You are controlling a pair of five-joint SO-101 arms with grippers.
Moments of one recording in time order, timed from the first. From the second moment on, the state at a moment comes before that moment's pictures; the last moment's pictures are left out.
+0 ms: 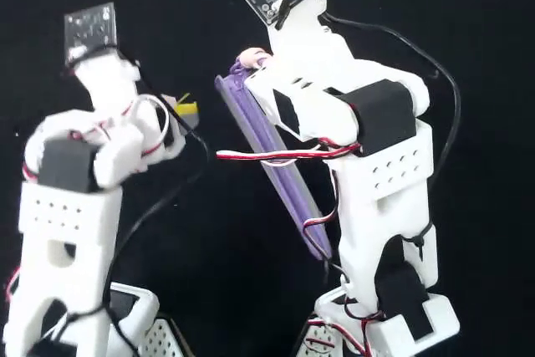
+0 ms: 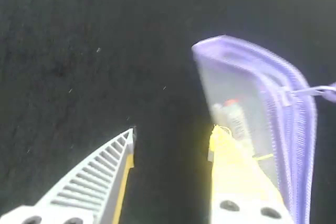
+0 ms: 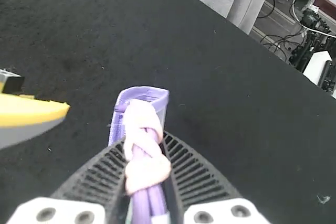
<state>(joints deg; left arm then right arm) 5.6 -37.6 9.6 83.9 19.0 -23.5 -10.5 -33.1 95.2 16.6</state>
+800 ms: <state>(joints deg) 22.4 -67.1 50.9 42.1 31.0 -23.5 -10.5 -33.1 95.2 16.6</state>
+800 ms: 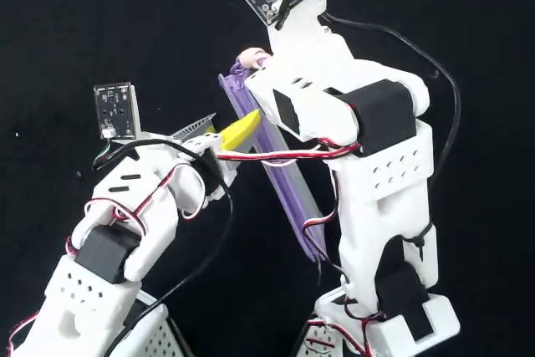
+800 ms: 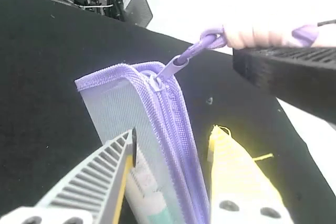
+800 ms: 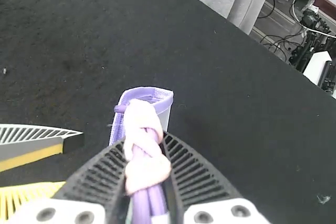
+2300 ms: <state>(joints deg) 16.4 -64.2 44.6 43.6 12.8 -18.7 -10.5 -33.1 92.4 16.6</state>
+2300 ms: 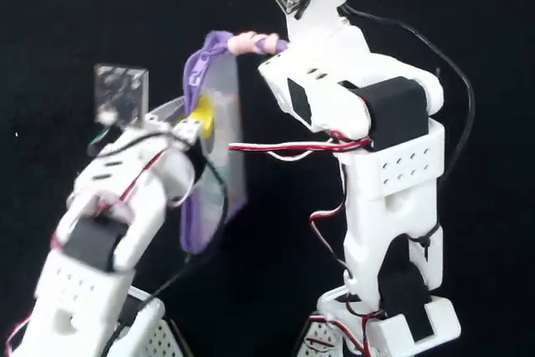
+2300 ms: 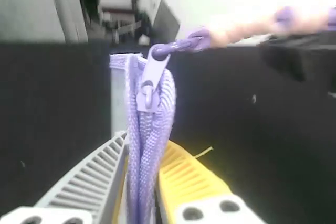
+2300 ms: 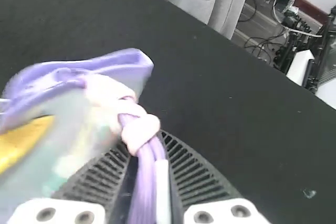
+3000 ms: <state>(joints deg) 23.3 -85.0 49.3 52.5 3.8 -2.3 -2.4 -33.1 85.8 18.9</state>
